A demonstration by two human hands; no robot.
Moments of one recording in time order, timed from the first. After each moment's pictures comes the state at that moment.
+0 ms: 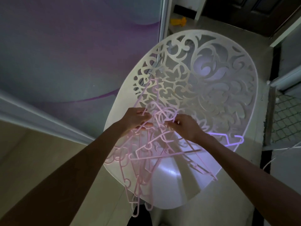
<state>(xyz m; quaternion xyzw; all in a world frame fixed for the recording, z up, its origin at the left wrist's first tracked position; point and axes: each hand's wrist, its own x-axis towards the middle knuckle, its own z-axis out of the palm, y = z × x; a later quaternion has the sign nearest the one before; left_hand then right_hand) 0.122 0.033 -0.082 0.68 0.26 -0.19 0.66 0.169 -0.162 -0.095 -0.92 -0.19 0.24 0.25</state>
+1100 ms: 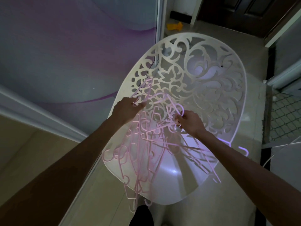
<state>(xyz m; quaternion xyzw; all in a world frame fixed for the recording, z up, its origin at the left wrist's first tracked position) 0.114 0.030 -0.031 0.90 0.21 -0.11 0.36 0.168 -0.188 -0.095 -0.92 -0.05 0.21 0.32</state>
